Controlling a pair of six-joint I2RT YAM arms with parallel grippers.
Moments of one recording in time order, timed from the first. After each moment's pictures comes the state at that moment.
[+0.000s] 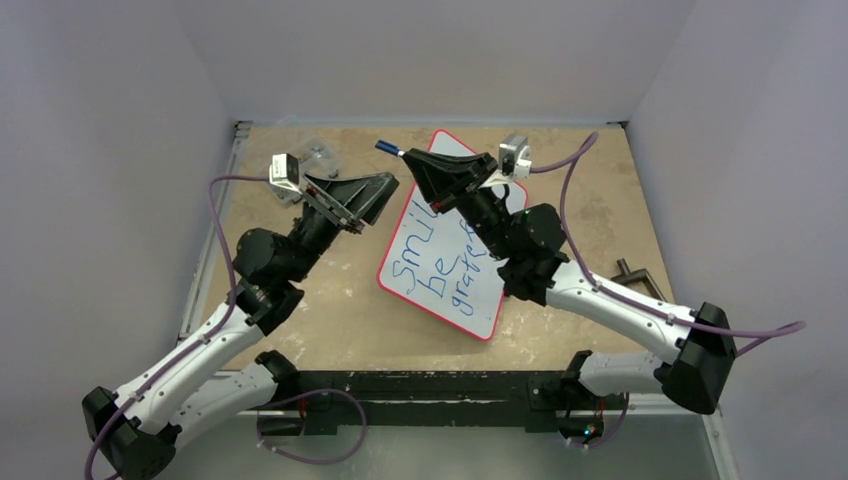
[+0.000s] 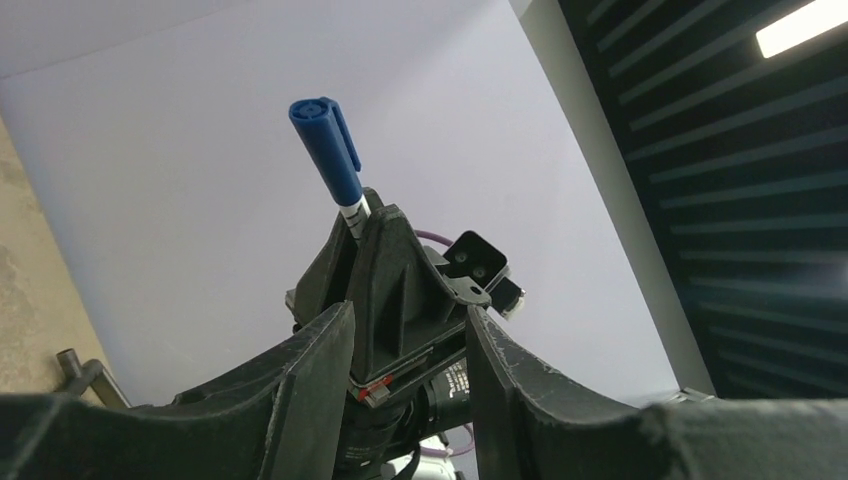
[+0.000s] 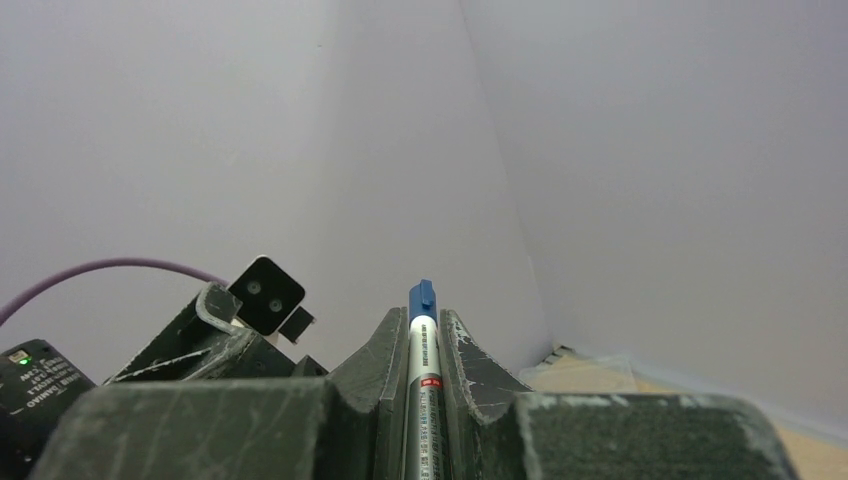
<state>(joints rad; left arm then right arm) -0.69 0.83 0.77 0.48 0.04 -1.43 0.92 1.26 1.00 0.82 0.11 0.31</state>
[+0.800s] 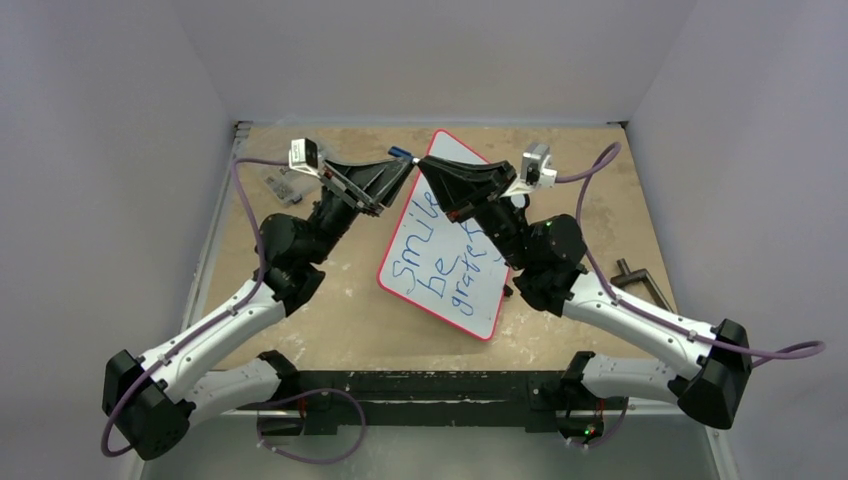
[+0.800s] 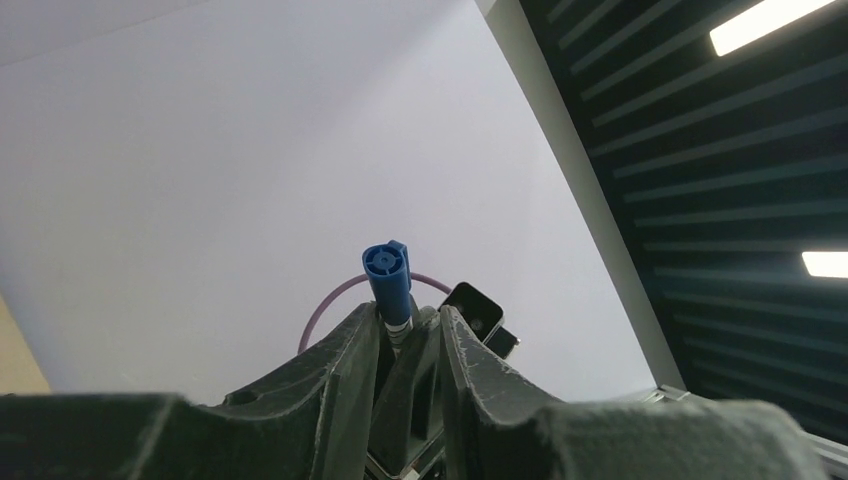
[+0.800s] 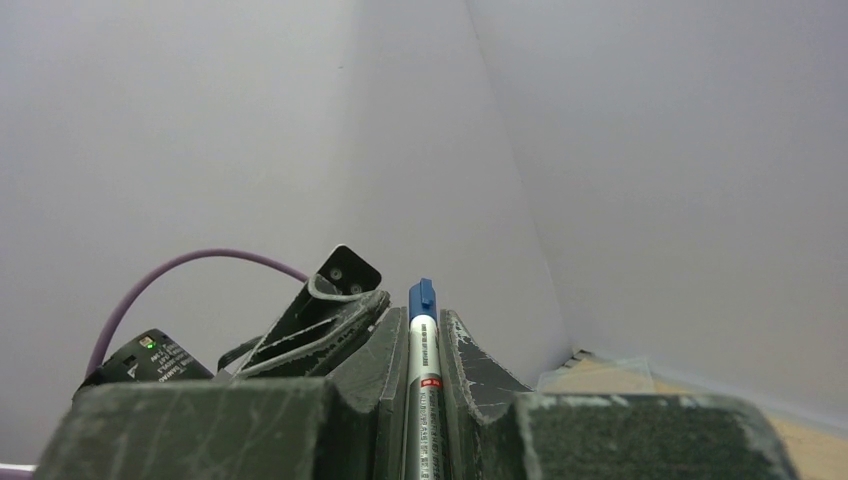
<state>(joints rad) -0.69 1.01 0.81 0.73 0.05 -1.46 0.92 1.13 0.94 0.79 0.11 0.35</state>
